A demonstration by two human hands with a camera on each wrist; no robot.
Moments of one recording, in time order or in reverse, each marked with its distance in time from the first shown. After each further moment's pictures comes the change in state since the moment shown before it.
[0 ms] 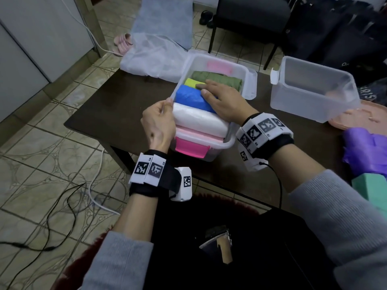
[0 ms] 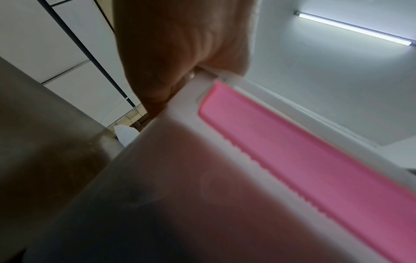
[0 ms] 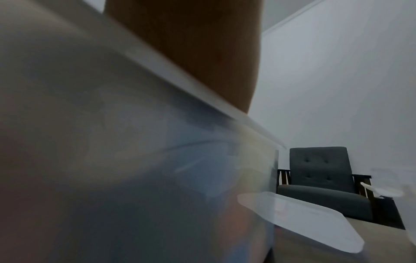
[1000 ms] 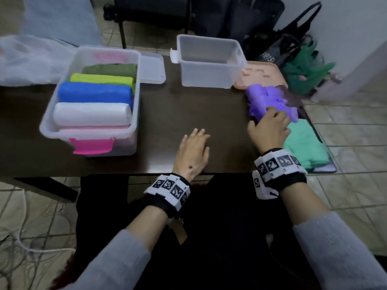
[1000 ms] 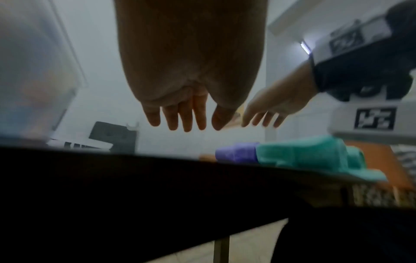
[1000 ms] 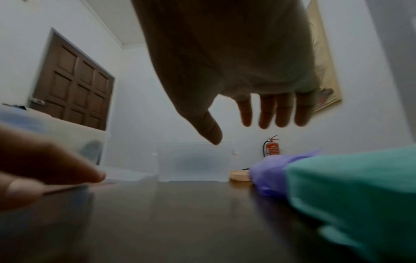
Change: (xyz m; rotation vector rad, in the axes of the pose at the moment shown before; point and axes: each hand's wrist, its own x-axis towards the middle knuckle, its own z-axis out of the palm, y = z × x) left_hand -0.174 -0.031 0.154 0.546 -0.879 0.758; right_hand -0.253 0.140 -0.026 -0.227 0.568 1.151
